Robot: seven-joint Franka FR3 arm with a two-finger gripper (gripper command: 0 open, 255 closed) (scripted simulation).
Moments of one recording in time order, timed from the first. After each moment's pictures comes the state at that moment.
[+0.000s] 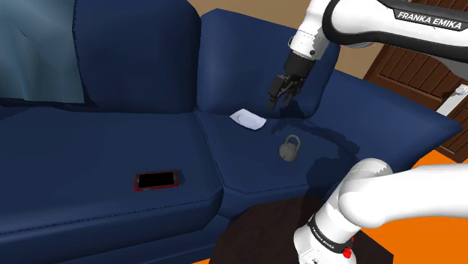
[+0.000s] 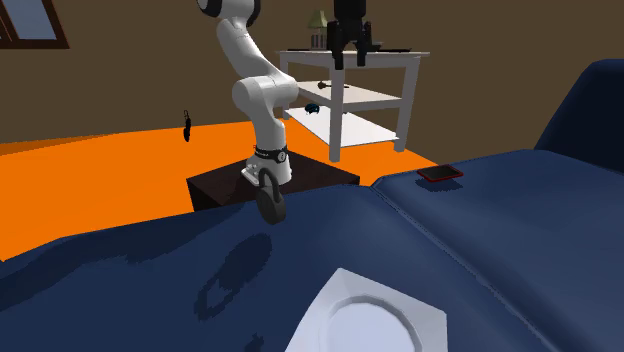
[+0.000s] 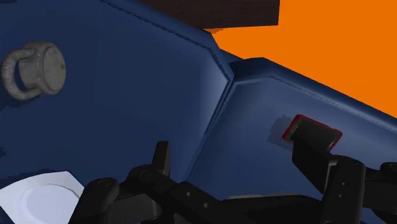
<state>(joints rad) 0.01 -0.79 0.03 -2.39 0.06 1.67 0.06</state>
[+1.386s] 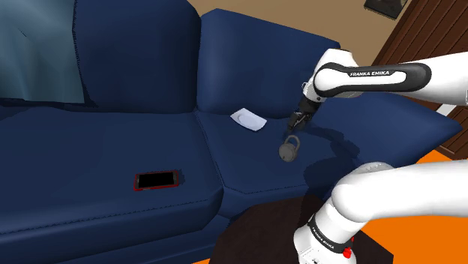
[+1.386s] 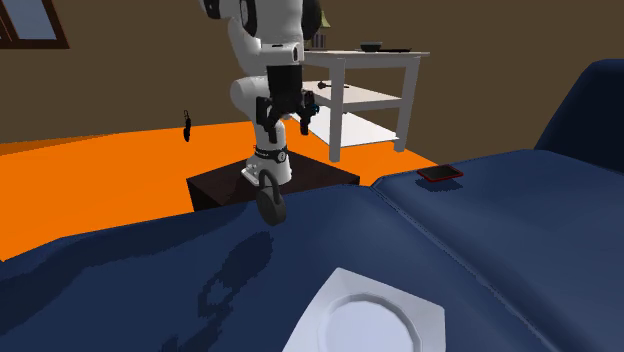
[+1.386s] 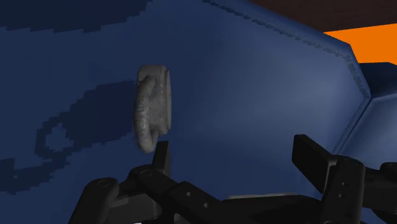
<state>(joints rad) -0.19 -0.71 -0.32 -2.69 -0.20 2.05 -0.26</state>
